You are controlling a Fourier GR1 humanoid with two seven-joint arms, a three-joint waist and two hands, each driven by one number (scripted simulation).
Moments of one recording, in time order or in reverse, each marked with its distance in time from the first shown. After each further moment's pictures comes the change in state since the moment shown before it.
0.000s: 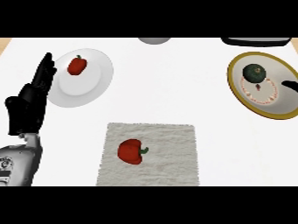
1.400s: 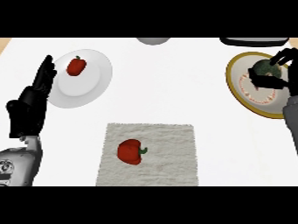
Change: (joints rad) left arm 0.020 0.002 -0.016 -0.011 0.000 0.017 -0.003; right arm 0.195 0.237 0.392 -0.673 0.391 -0.354 0.572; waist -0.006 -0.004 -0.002
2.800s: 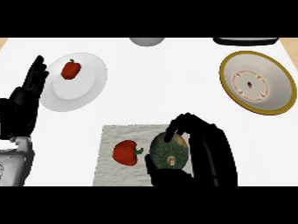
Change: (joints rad) left arm 0.013 0.046 0.015 -0.003 0.039 0.008 0.018; right arm 0.432 0.377 0.809 -1.070 0.241 0.372 0.771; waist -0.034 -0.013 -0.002
